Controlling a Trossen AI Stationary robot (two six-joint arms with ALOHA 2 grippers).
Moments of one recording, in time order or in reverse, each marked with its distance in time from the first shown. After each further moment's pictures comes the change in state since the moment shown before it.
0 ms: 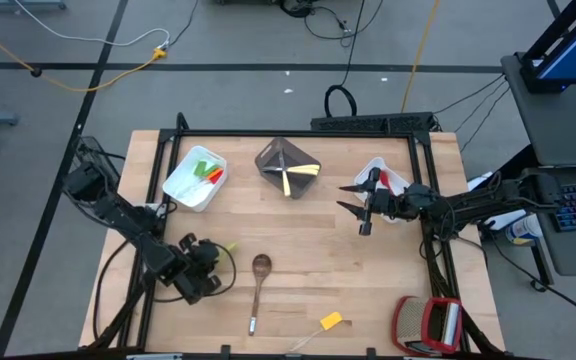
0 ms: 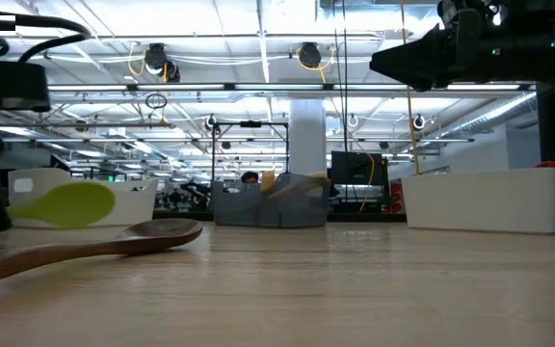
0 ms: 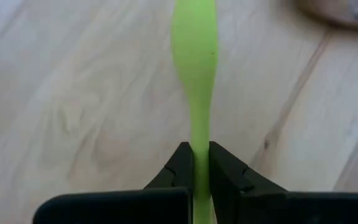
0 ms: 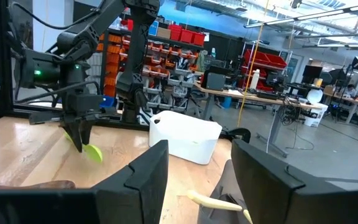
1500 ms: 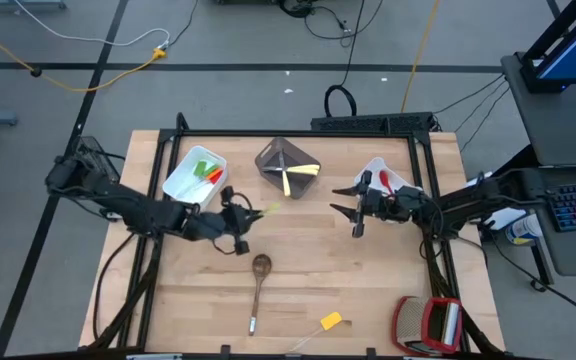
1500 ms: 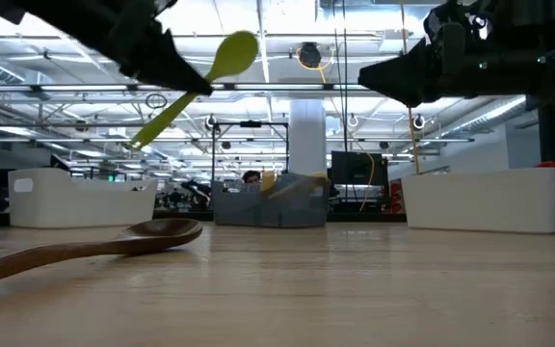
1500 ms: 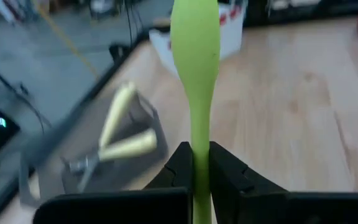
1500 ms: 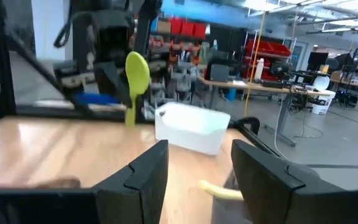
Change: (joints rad) left arm 0.487 -0.230 0.006 0.717 -0.118 1.257; right arm 0.000 0.209 -0.001 0.201 0.000 0.071
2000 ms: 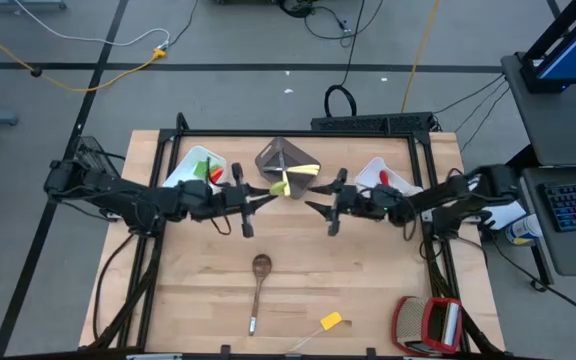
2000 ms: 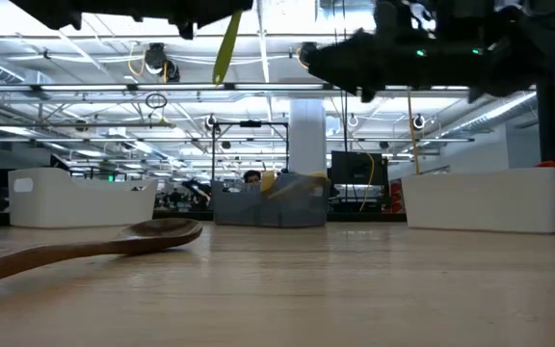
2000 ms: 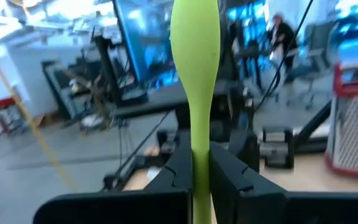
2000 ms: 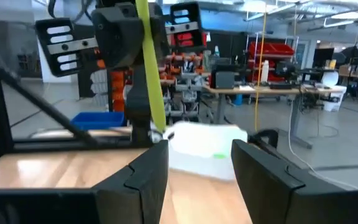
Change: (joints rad) left arm 0.180 0.000 0.000 0.587 0.332 0.301; right arm 0.002 0.297 0.264 0.070 -0.006 0.081
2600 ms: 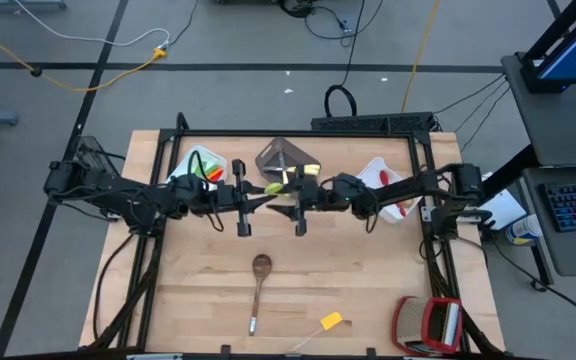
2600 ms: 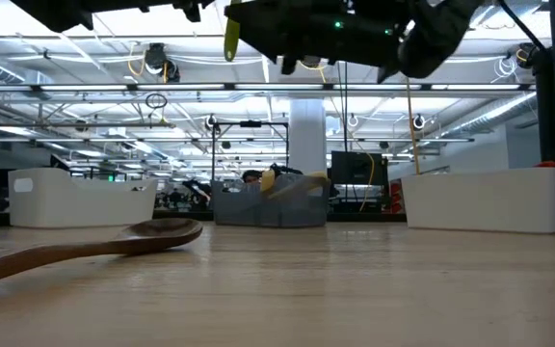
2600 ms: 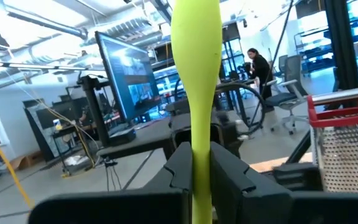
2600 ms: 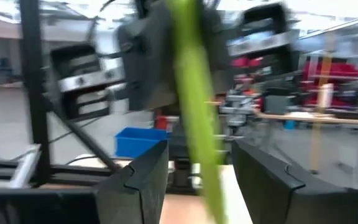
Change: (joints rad) left arm 0.035 0.001 0.000 0.131 0.160 0.056; right arm -0.030 0.257 0.451 -0.126 -0.261 0.011
